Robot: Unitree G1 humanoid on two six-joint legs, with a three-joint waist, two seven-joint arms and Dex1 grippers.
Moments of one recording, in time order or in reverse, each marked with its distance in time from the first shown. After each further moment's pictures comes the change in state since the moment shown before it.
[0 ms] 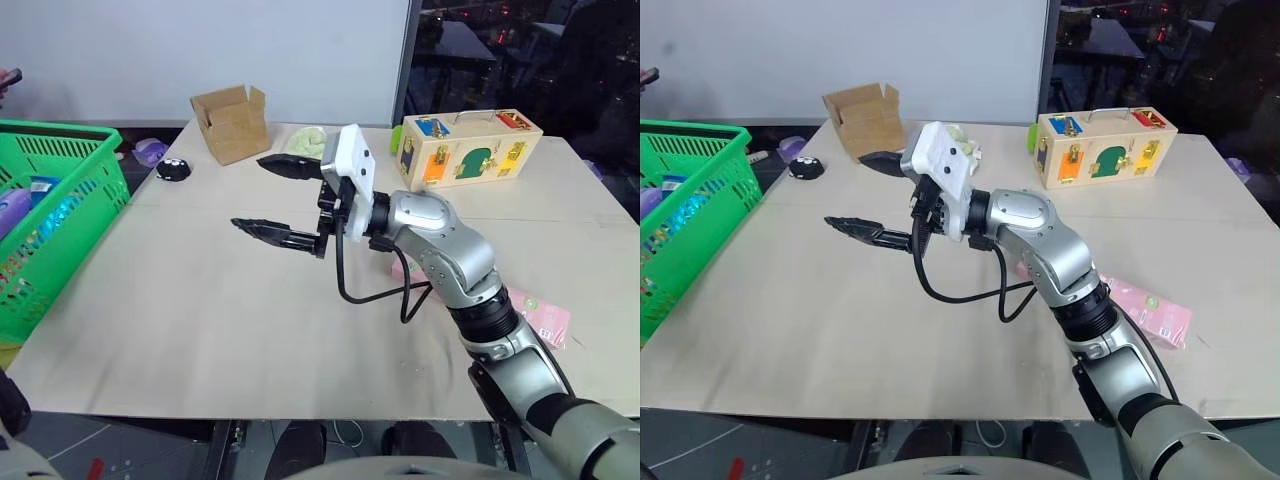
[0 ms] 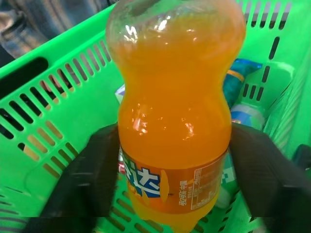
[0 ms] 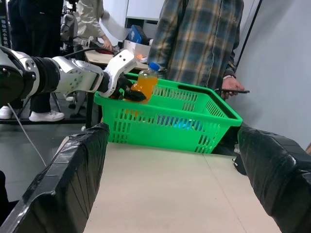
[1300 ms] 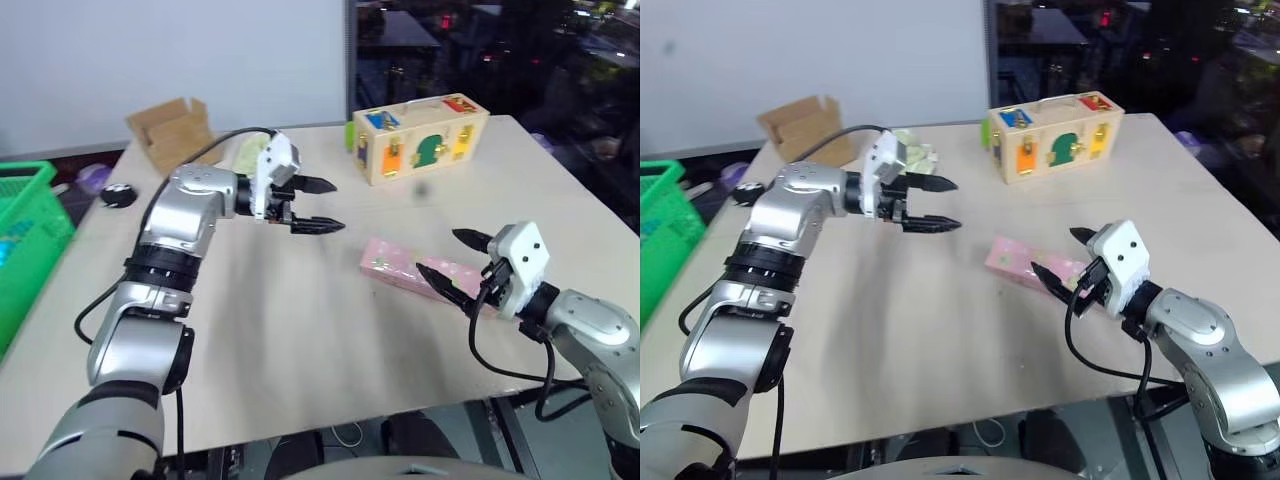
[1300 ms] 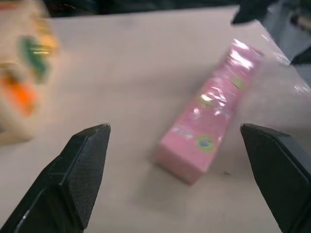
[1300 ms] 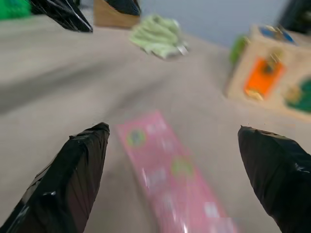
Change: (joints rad) left arm -0.307 -0.654 -0.731 -0.784 -0.094 0.239 -0.950; right arm 0.852 -0.498 -0.469 -0.727 0.040 0.344 -0.249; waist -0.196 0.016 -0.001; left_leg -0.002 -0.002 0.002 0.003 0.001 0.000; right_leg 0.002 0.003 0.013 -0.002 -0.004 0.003
